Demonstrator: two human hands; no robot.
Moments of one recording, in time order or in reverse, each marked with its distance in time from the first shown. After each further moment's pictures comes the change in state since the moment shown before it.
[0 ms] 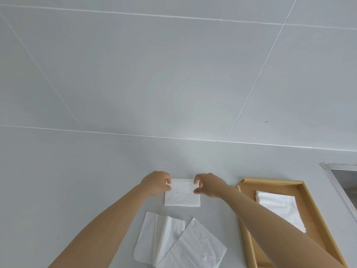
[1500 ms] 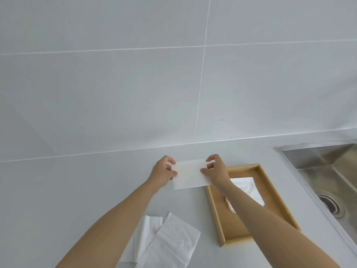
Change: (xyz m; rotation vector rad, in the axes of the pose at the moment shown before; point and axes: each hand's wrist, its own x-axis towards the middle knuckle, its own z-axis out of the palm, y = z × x) left_hand -0.037 0.117 0.002 -0.645 0.175 0.088; right_hand -0.088 0.057 -0.024 0.998 0.614 0.150
